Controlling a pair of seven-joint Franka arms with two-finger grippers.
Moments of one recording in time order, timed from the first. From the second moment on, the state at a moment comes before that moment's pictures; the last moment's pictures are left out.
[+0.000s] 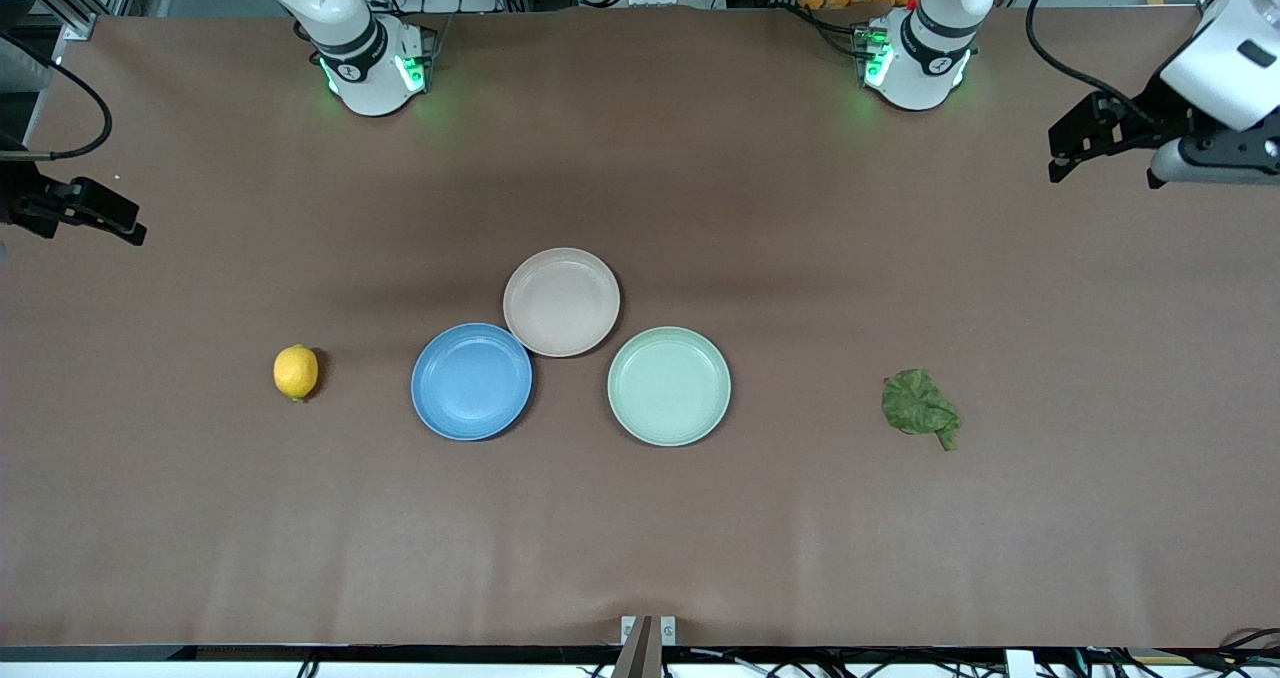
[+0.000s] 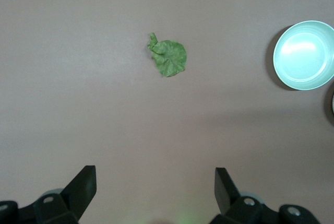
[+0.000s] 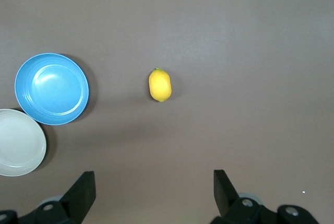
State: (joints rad) left arm -0.05 -0.03 -0.12 -1.52 0.01 1.48 -0.08; right arm -0.02 0.00 -0.04 -1.59 -0.04 1.57 0.03
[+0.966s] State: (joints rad) left arm -0.04 0.17 -0.08 -1.49 0.01 1.61 -0.08; right arm -0.02 0.04 -0.04 -1.59 -0.04 1.54 0.03
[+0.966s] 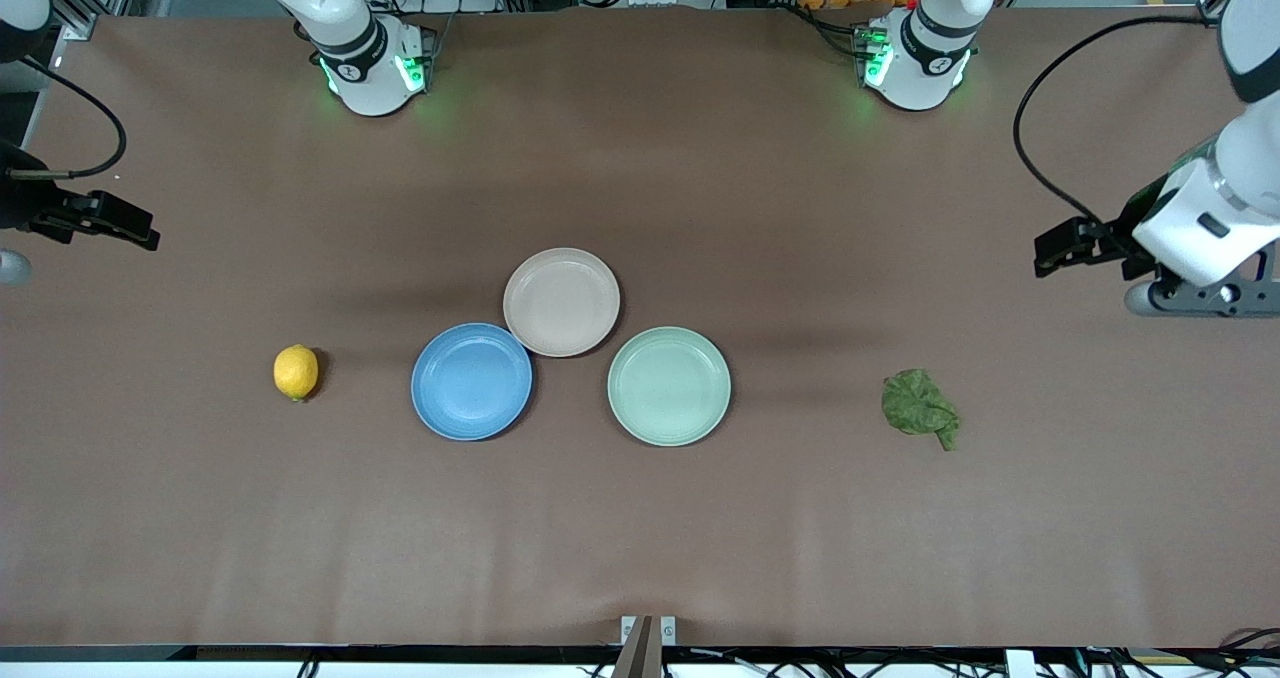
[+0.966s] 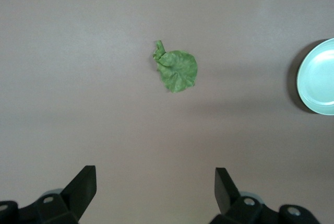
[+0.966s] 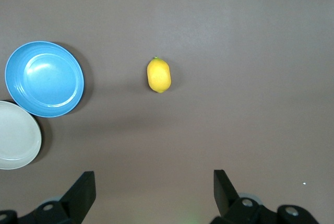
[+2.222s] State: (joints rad) left arm 0.01 0.43 -0.08 -1.56 0.01 1.94 -0.12; right arm -0.04 0.16 -0.04 -1.62 0.01 1.62 0.03
